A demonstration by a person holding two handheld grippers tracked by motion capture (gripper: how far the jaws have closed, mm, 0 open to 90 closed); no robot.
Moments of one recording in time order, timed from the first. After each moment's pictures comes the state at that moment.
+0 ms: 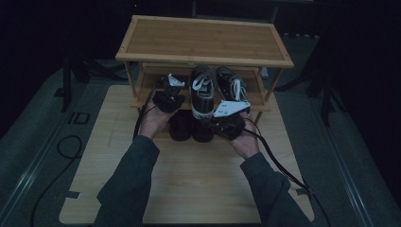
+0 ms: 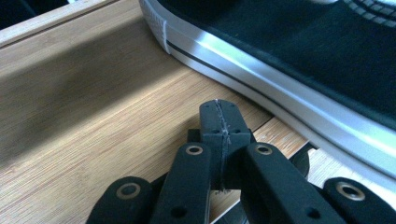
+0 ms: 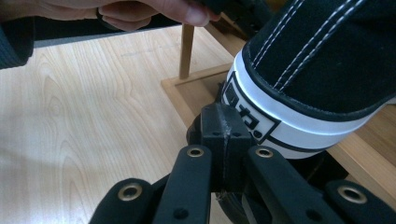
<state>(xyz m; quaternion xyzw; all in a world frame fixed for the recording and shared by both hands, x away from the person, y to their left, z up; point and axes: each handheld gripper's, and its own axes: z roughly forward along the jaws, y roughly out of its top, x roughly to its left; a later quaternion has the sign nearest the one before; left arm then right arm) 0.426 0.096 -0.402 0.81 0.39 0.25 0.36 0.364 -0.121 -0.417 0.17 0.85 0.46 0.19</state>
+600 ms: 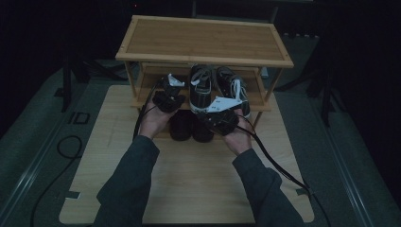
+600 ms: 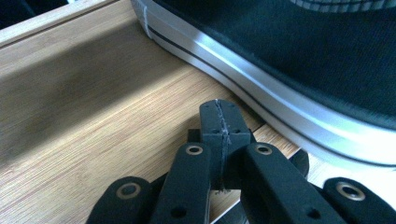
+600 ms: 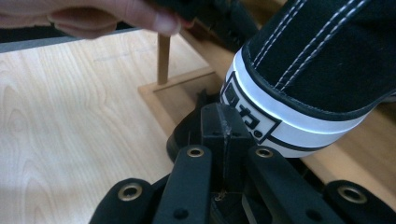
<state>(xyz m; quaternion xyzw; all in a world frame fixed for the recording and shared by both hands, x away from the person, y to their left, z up) 0.426 0.097 -0.402 0.81 0.39 0.25 0.36 0.377 -0.105 -0.420 0.20 0.84 0.45 0.22</state>
